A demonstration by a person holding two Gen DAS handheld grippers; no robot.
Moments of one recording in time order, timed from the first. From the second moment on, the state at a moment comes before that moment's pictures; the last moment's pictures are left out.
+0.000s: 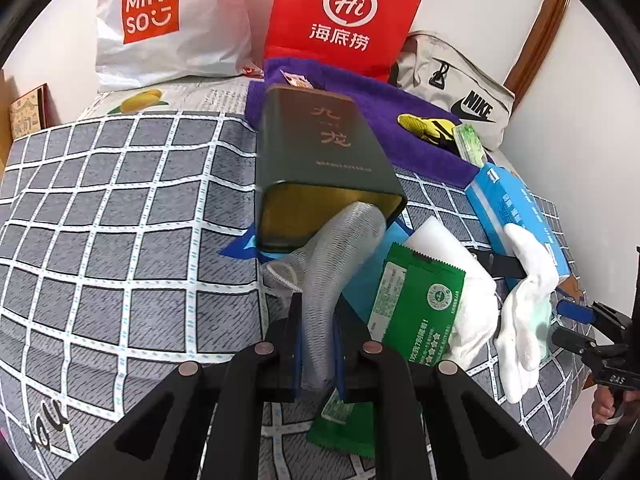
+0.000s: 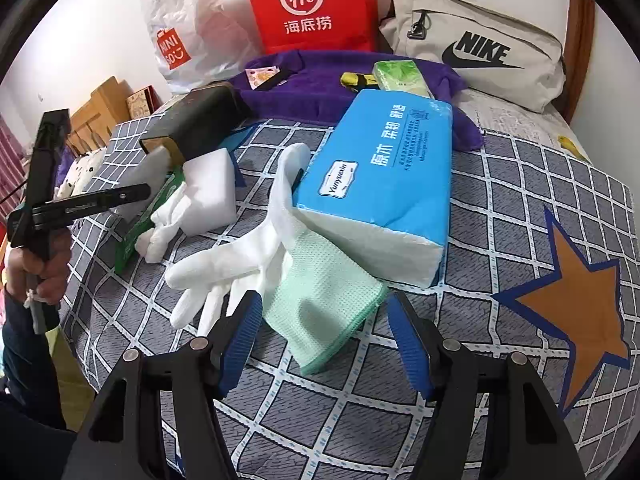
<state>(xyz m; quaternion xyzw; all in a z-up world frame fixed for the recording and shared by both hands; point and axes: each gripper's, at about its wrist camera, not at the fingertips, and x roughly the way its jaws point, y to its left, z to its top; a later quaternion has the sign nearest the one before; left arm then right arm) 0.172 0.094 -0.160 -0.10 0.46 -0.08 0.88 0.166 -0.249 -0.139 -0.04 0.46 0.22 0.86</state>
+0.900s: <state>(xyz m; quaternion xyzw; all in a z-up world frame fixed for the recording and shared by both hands) 0.174 0.083 -0.170 -0.08 0.47 -0.08 0.87 0.176 -0.228 -0.157 -0.03 0.46 0.24 0.86</state>
